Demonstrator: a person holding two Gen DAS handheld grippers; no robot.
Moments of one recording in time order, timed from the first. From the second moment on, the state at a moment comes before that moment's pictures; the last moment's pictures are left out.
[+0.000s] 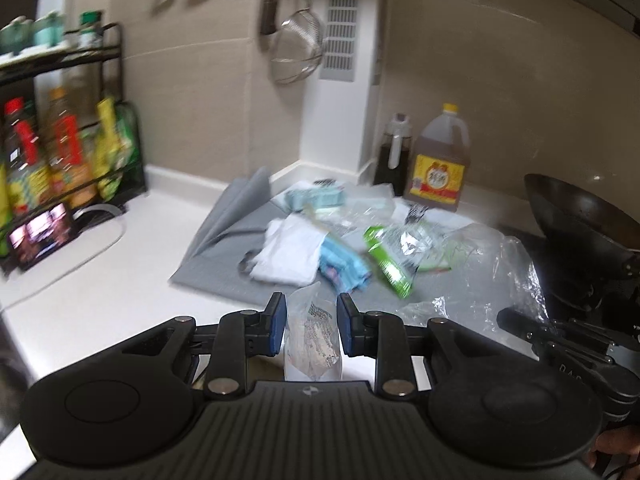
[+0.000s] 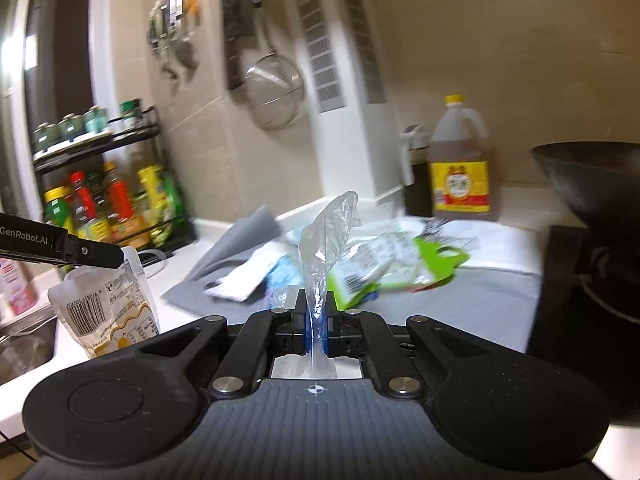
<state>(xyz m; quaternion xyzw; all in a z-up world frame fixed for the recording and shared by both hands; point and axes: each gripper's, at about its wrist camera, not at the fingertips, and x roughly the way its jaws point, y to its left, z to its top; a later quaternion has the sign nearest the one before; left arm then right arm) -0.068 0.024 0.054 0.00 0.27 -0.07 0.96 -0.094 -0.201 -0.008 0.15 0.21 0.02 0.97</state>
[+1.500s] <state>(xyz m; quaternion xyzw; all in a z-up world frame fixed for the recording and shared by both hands) -0.146 0.082 -0.076 -0.04 0.38 -0.01 0.92 -0.126 -0.069 -0.057 0.06 0.36 0.13 0.92</state>
